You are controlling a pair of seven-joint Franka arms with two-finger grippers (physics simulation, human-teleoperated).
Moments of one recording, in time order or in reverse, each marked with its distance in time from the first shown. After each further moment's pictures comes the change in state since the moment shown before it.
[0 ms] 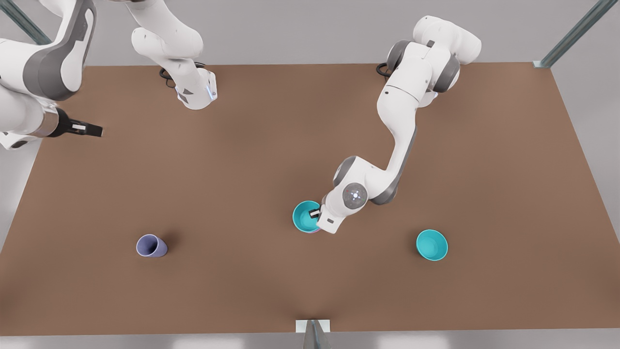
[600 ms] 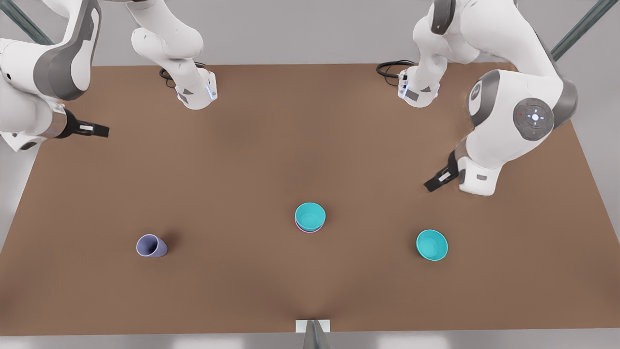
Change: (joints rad) left arm 0.122 -0.545 0.363 0.007 0.144 -0.656 0.109; right arm 0.064 -0.001 0.001 0.006 0.001 0.000 0.004
